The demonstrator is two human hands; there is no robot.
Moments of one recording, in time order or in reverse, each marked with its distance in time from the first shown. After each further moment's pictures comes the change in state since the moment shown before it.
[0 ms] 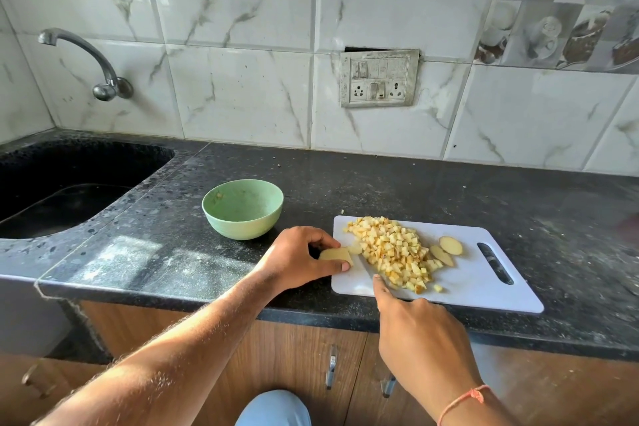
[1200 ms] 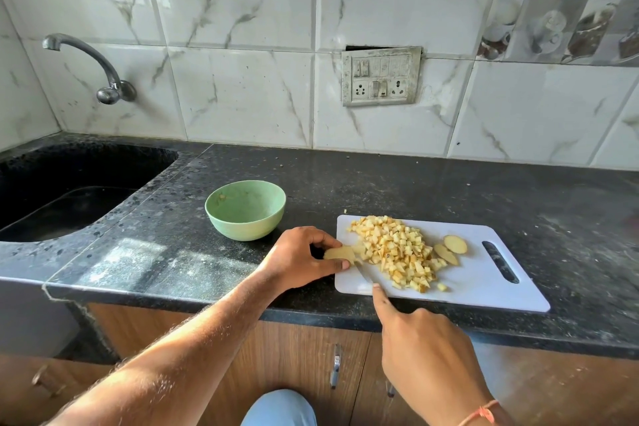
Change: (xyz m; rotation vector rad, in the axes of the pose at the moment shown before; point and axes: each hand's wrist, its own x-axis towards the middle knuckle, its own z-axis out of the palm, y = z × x) left_hand 0.001 -0.002 -0.001 0.009 -0.008 -0.003; right_hand -0.010 -0.003 -0.008 0.017 -0.119 -0.029
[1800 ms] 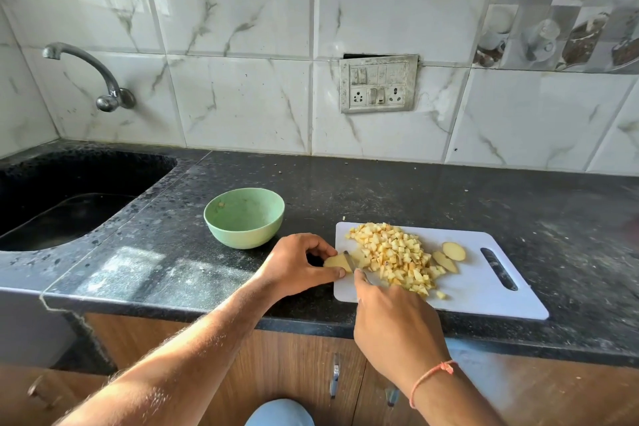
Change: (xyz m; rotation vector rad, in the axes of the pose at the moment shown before) left_hand -0.002 -0.003 -0.003 -0.063 0.013 0.014; right_hand 0.035 -0.022 -0.004 0.119 0.124 0.006
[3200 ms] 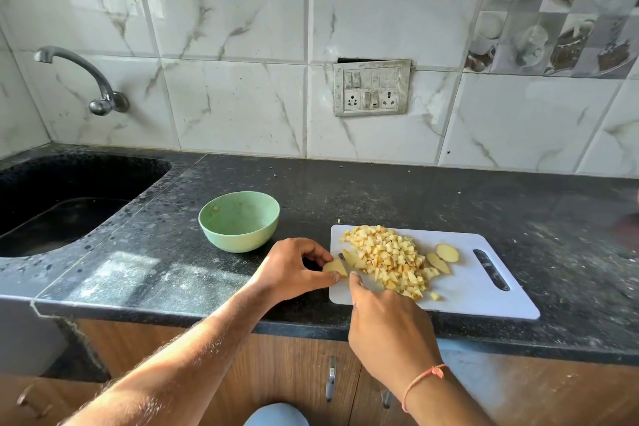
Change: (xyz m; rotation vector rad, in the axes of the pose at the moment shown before) left_hand -0.003 0.005 0.000 -0.009 0.002 0.004; right_hand -0.001 0.000 0.003 0.014 0.021 0.009
